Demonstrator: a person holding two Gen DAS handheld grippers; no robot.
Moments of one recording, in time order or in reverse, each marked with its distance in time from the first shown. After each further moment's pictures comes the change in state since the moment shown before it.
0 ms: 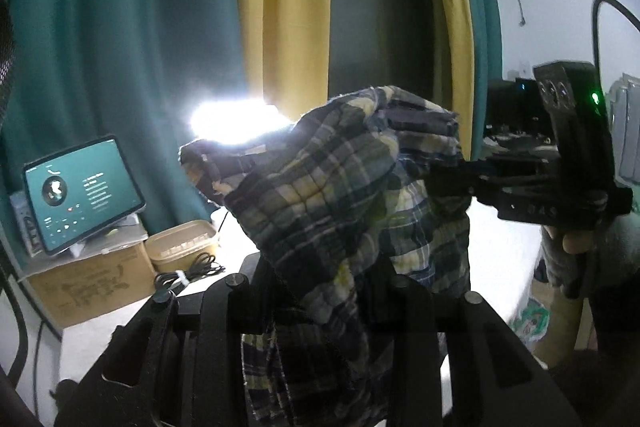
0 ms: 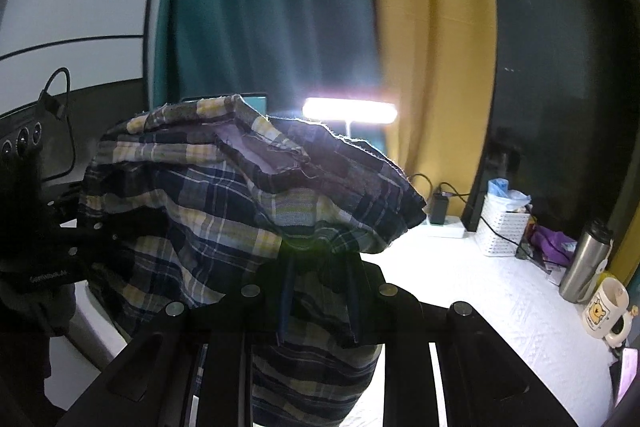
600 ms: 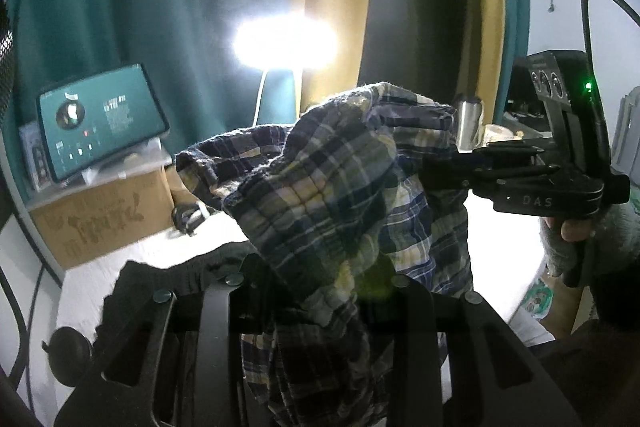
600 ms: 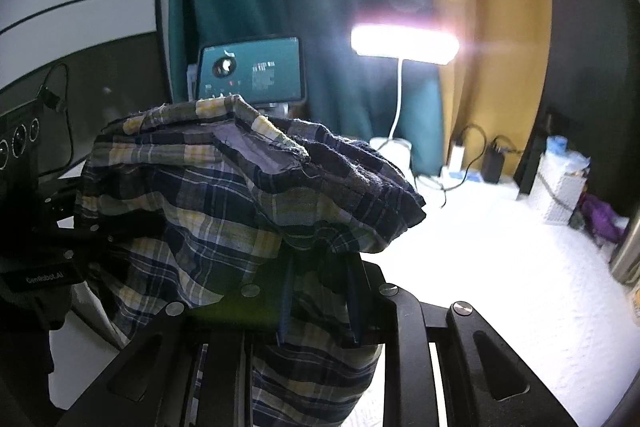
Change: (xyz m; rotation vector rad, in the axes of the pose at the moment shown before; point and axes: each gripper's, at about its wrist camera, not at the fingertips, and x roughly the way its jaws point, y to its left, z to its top) left arm 0.017 0.043 -0.056 -0.094 0.163 0.042; right arm 0.088 0.026 -0.031 0.027 0.175 0.104
